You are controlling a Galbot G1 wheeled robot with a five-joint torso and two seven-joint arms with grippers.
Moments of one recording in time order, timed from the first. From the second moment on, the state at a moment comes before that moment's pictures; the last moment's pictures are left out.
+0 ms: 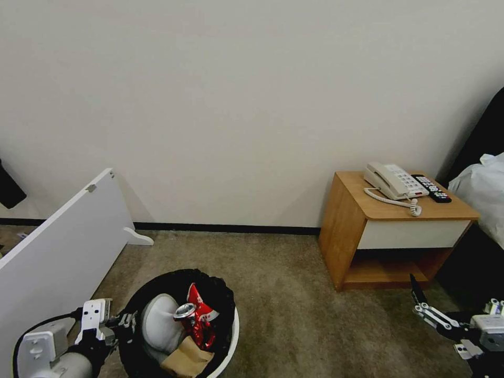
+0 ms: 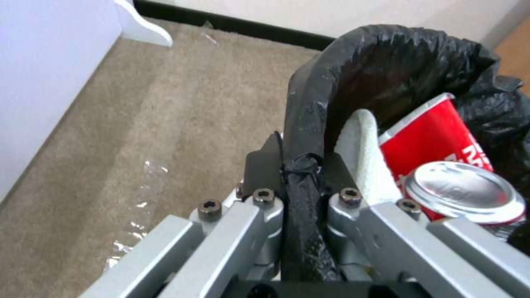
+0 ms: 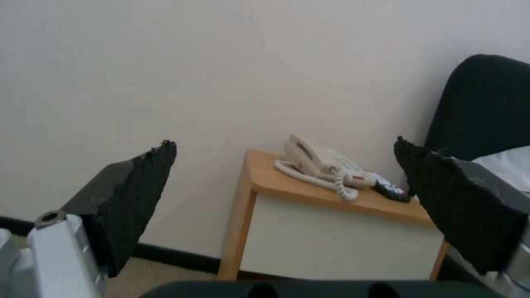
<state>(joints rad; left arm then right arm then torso) 1.77 -1.10 -0.87 -2.50 -0.92 0.74 -0.35 -1.81 1.47 1.03 2.25 0.24 0.29 -0.25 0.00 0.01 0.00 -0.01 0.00</state>
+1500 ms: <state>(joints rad) 1.76 -1.13 -0.87 -2.50 -0.91 0.74 -0.36 -1.76 1.59 0.88 2.19 0.06 0.35 -0.16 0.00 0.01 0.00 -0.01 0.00</state>
